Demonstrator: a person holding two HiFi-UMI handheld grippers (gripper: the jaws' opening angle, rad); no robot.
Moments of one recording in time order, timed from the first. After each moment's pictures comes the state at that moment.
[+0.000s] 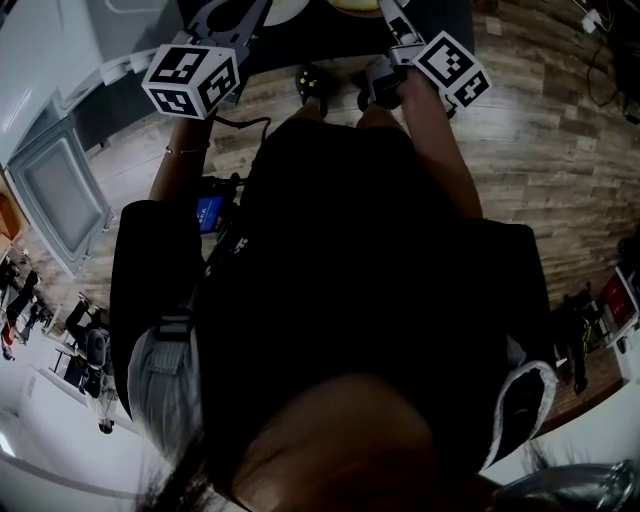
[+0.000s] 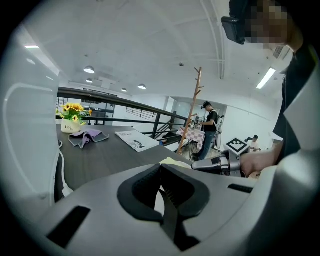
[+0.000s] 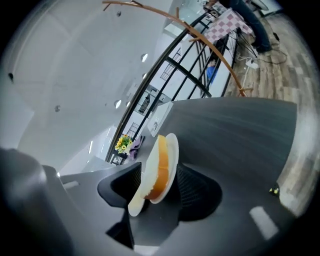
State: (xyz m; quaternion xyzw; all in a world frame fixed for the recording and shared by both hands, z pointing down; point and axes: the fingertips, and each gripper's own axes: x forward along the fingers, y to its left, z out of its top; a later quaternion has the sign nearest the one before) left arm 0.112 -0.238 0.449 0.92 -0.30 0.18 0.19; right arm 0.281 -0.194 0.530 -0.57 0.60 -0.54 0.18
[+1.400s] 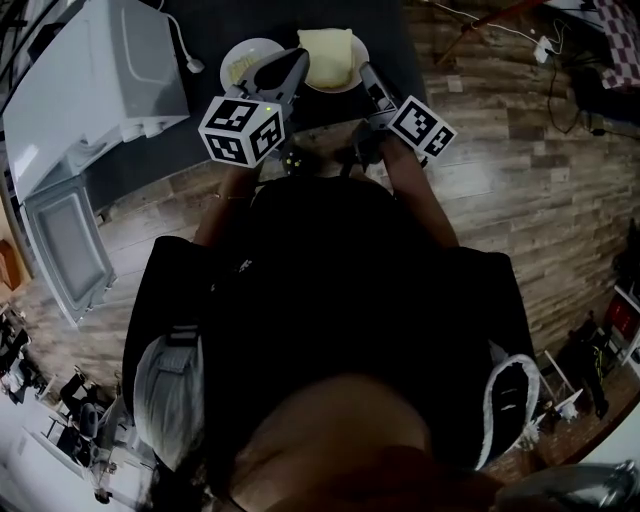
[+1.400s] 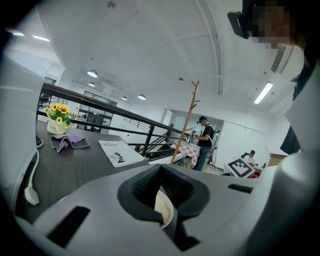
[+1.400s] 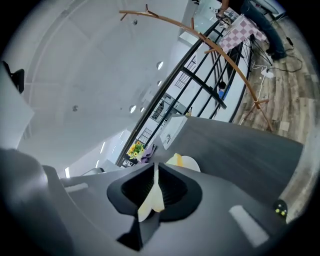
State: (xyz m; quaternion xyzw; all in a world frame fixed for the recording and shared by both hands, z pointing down) left arm 0.189 -0.228 0.413 0.93 -0.29 0.09 0.21; right arm 0.298 -0.195 0.494 -0.56 0.66 -0.46 0.20
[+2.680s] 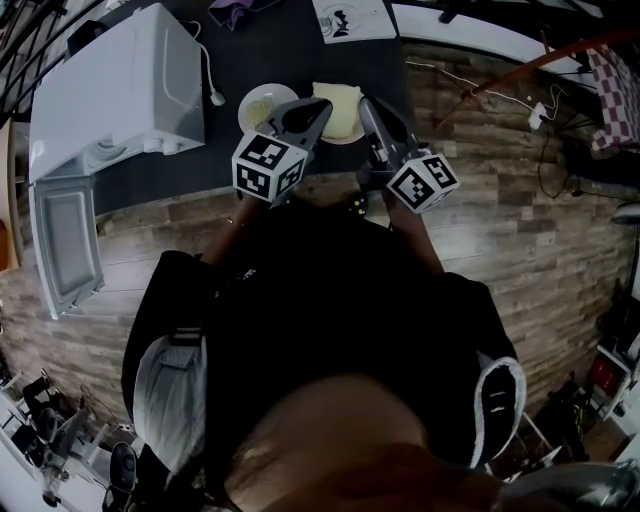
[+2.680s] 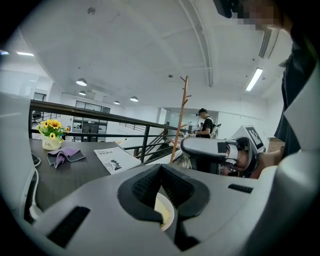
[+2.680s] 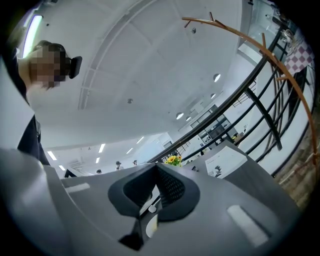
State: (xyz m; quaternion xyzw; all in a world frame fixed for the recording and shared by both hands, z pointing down) left arm 0.211 -0.214 0.398 0.94 -0.28 0.11 0.14; right arm 0.267 -0.201 0.358 -0.45 0.84 -0.23 0.19
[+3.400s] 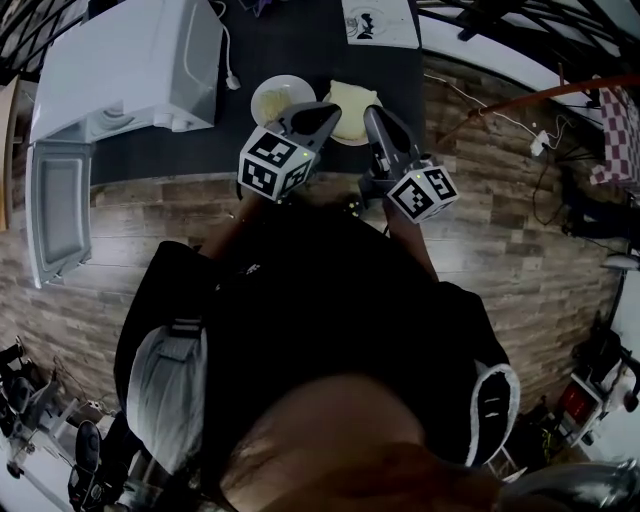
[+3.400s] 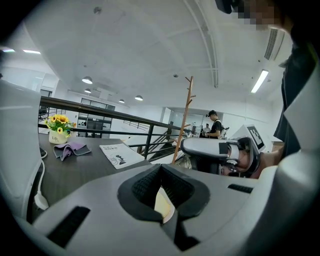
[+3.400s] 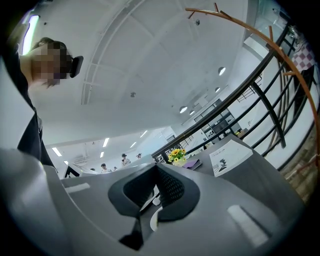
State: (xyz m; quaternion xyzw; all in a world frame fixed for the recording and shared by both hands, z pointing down) left arm 0.194 -0.207 0.409 0.93 -0.30 0.11 0.16; right arm 0.244 -0.196 0.367 -0.42 0.86 -0.23 0.16
